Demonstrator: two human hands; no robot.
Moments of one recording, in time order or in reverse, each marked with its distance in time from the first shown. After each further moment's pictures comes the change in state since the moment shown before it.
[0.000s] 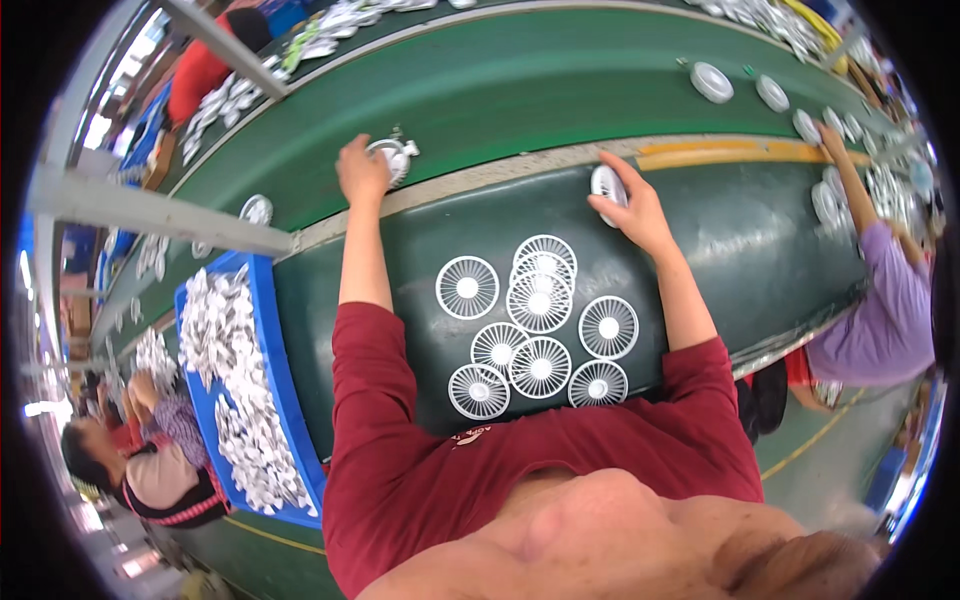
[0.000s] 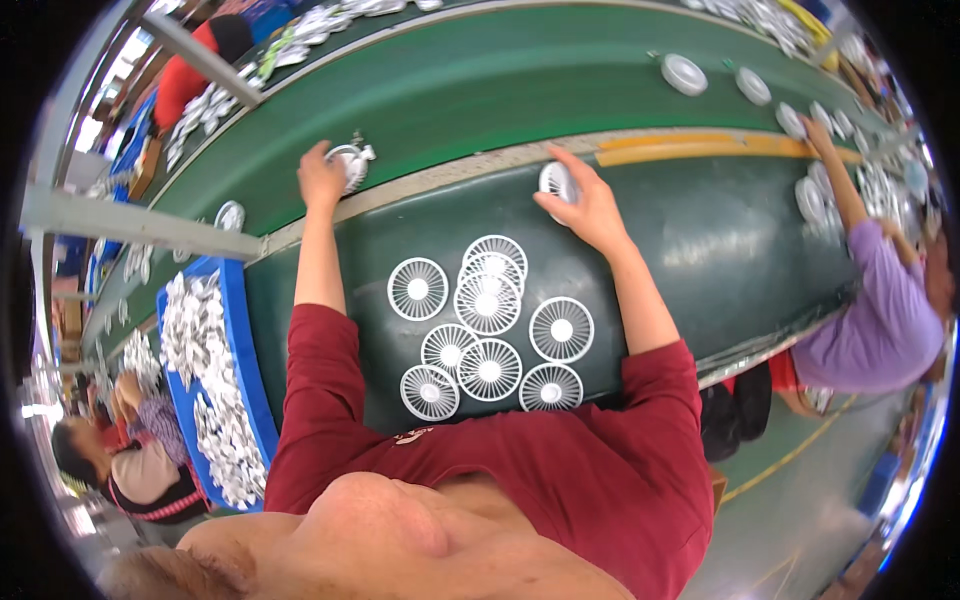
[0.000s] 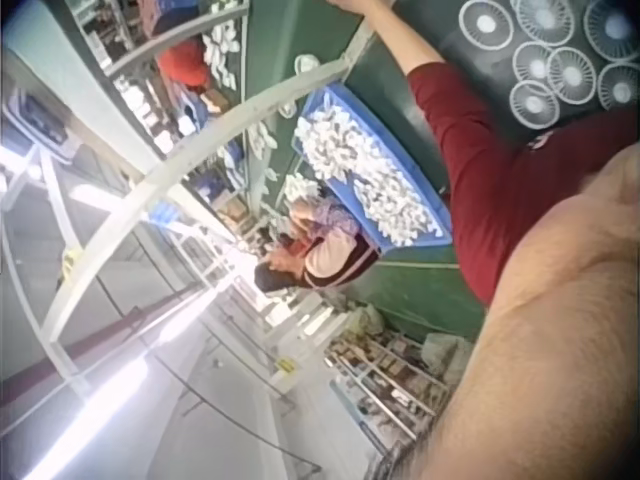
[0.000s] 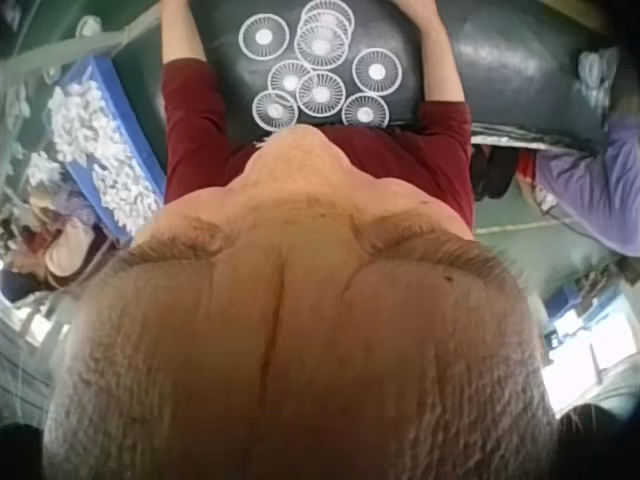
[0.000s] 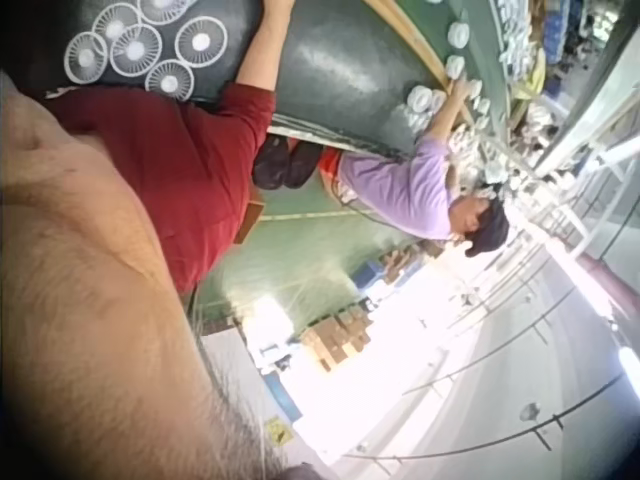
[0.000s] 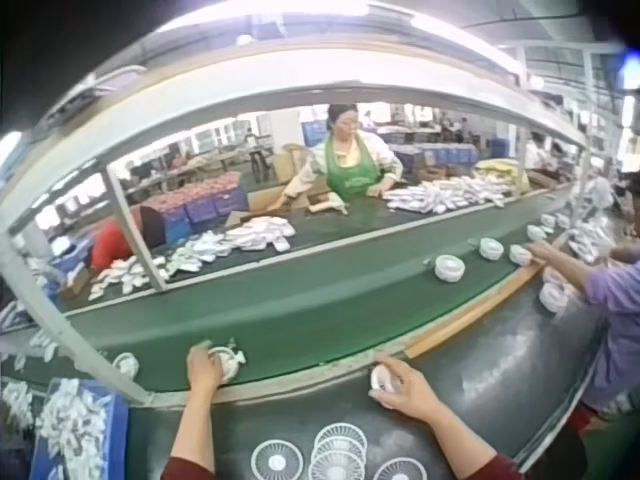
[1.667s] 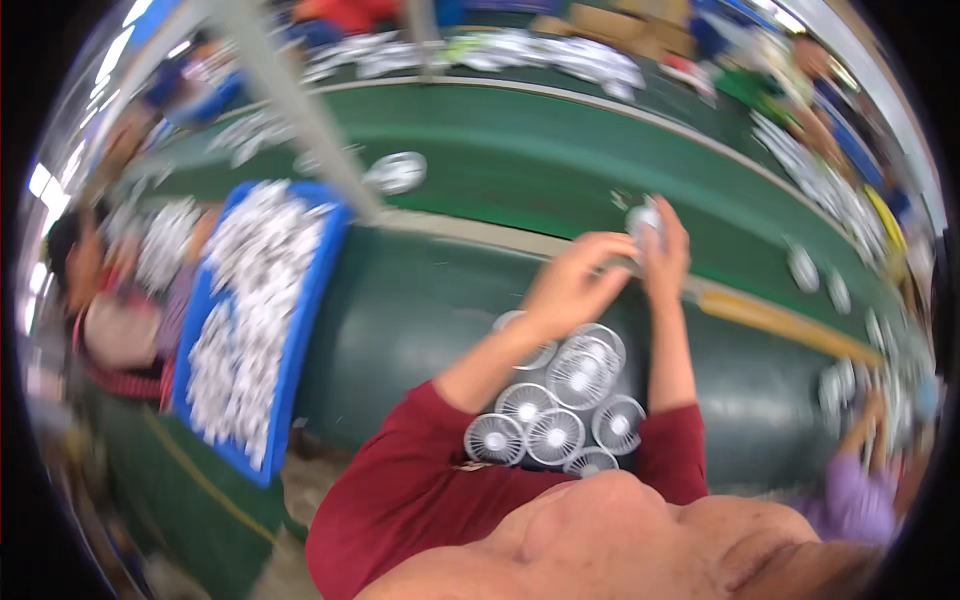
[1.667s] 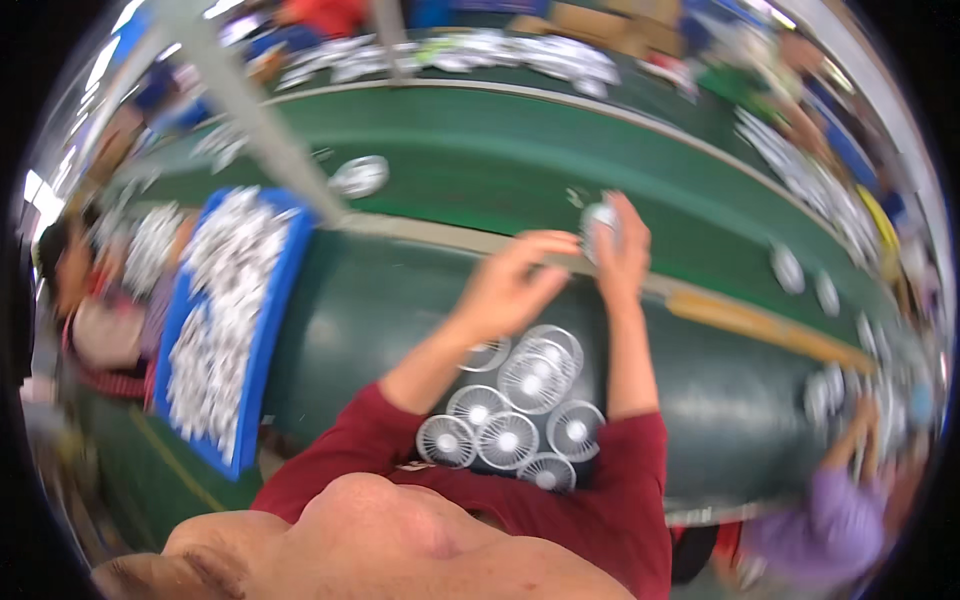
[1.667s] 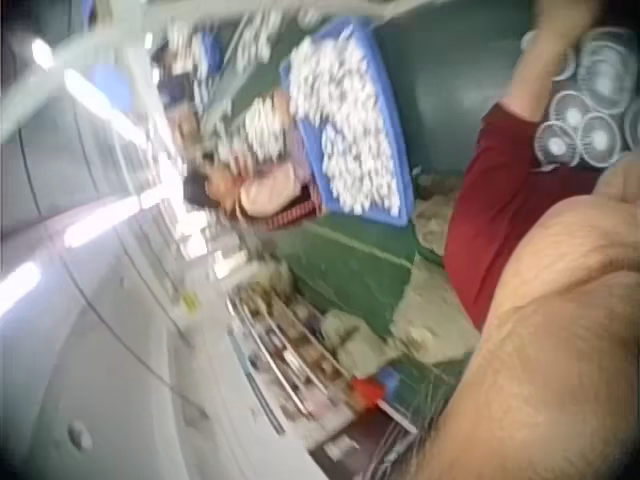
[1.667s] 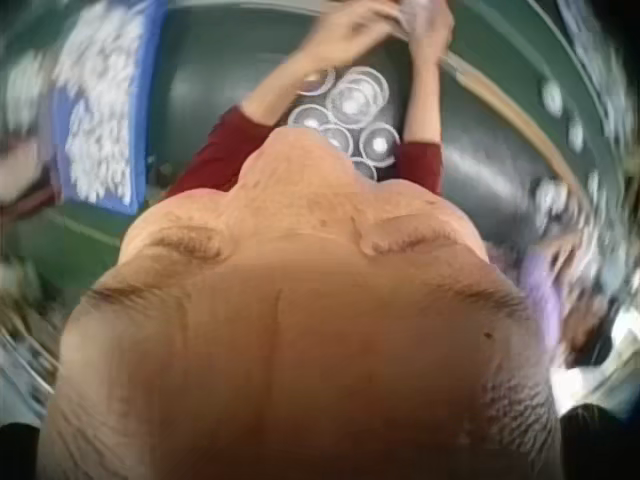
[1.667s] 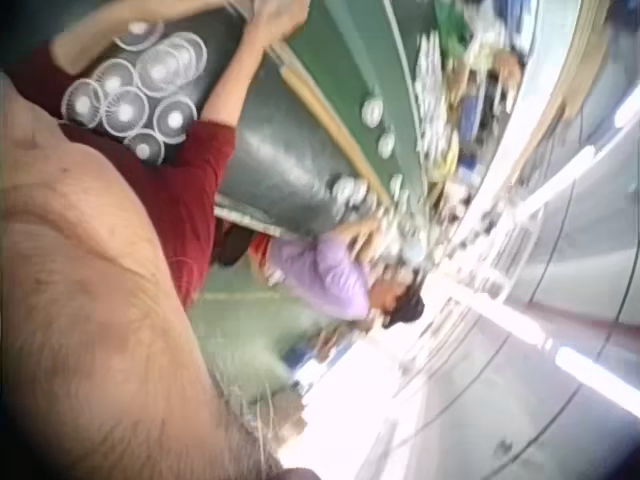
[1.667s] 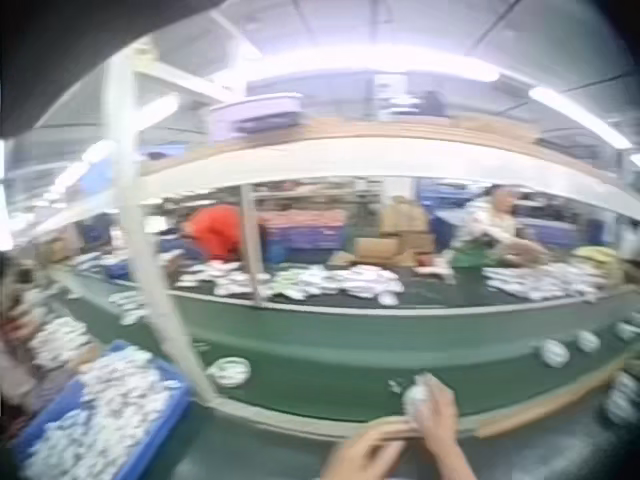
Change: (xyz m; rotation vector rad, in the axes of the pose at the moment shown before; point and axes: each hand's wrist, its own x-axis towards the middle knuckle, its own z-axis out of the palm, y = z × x) left_hand -0.141 0.161 -0.124 -1.058 -0.100 0.372; right_hand 0.093 -0.049 0.080 -0.070 0.228 -0.387
